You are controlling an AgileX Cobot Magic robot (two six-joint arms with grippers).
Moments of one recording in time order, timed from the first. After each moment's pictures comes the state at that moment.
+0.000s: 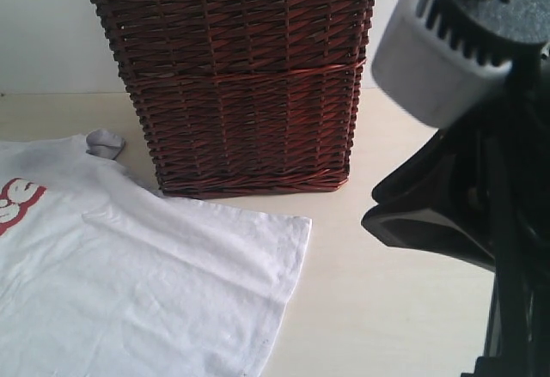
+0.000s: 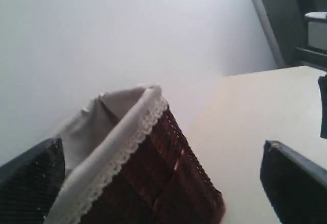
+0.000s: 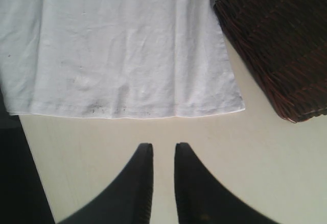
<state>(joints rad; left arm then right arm) 0.15 0.63 -0.97 -1.30 1.11 1.58 0.97 1.00 -1.03 -0.18 1.01 -0.02</state>
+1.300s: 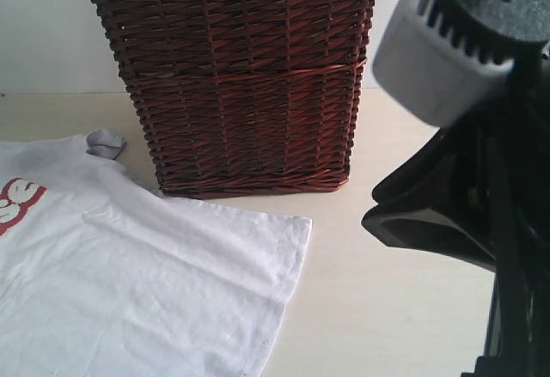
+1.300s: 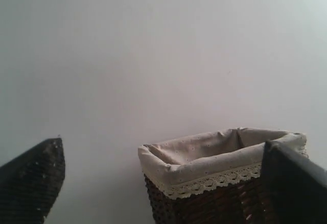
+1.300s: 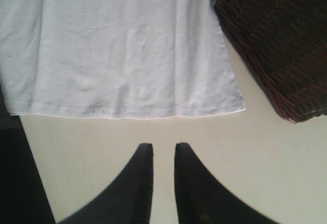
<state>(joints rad) -0.15 0.16 -0.52 -1.34 0.20 1.44 0.97 1.00 -1.03 -0.18 1.01 -0.02</state>
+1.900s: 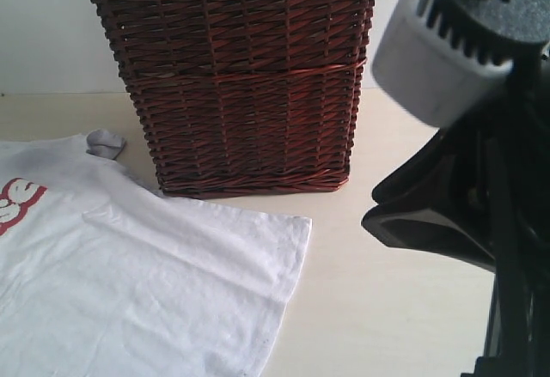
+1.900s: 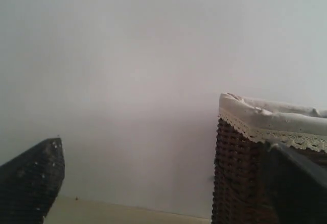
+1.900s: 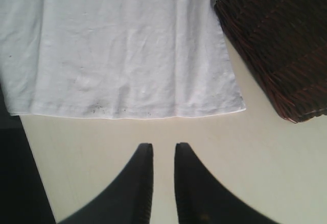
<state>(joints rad) 0.02 0.00 -0.26 0.04 0.08 -0.18 0.97 1.00 -1.03 -0.18 1.01 -0.01</state>
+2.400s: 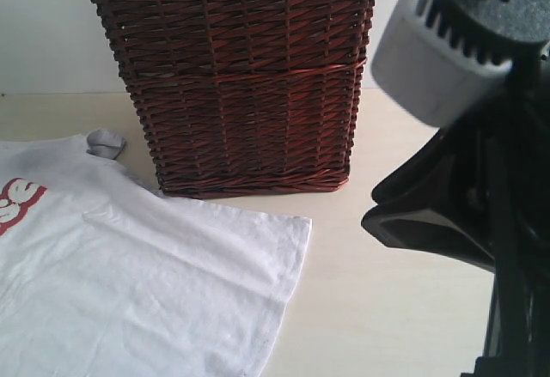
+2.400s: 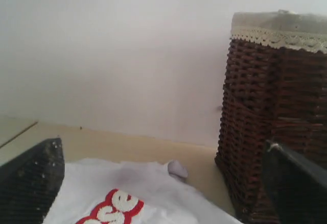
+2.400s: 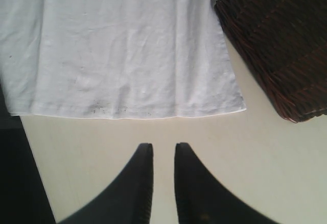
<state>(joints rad) 0.01 0.00 0.00 0.10 0.01 -0.24 0.97 1.00 -1.03 -0.18 1.01 -0.01</state>
